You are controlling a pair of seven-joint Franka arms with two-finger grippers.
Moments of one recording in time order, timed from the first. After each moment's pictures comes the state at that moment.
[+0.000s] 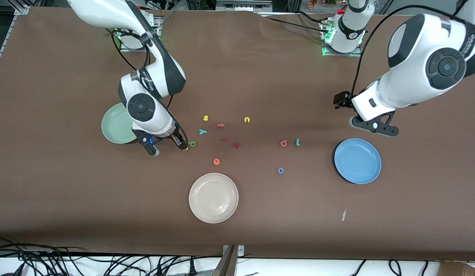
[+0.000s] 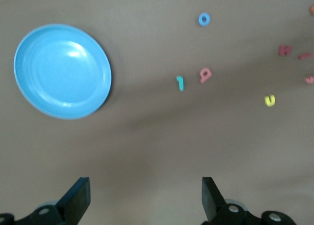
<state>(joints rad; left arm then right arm) -0.13 0.18 -0.12 -1.69 -0.09 1.70 0.00 0.43 0.52 0.04 -1.70 0.02 2.13 1.37</state>
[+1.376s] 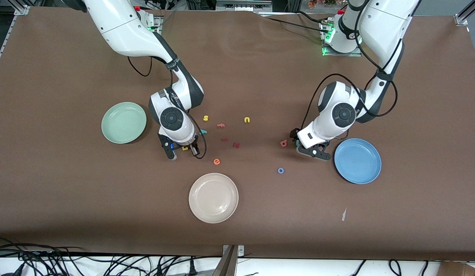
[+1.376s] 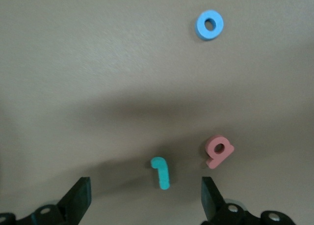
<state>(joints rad) -0.25 0.52 -0.13 -1.96 -0.09 2.44 -0.06 0.49 0.71 0.04 -1.69 -0.01 2.36 1.61</state>
